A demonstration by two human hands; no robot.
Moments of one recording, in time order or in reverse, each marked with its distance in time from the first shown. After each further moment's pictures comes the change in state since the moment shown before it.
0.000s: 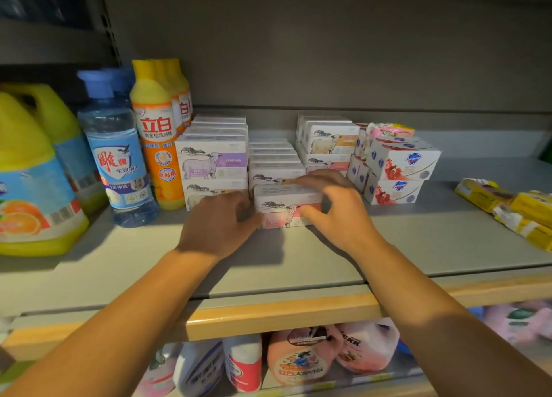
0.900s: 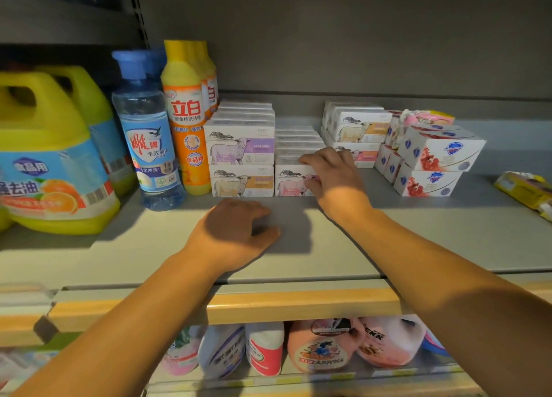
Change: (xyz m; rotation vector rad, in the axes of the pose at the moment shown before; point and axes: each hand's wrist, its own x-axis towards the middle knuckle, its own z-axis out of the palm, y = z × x) left_hand -0.025 -0.024 -0.003 0.123 -0.219 -0.009; right_hand 0.043 -0.001 0.047 -0.381 -0.022 -0.120
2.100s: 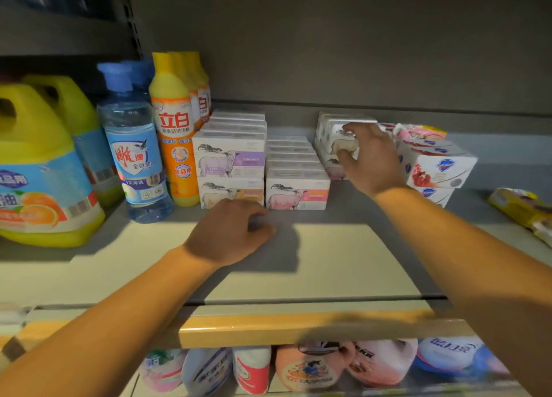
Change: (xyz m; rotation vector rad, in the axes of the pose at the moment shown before) left_hand 0.020 0.017 -0.011 -0.108 0.109 0.070; right_hand 0.042 0.053 -0.053 0.027 0.123 0.173
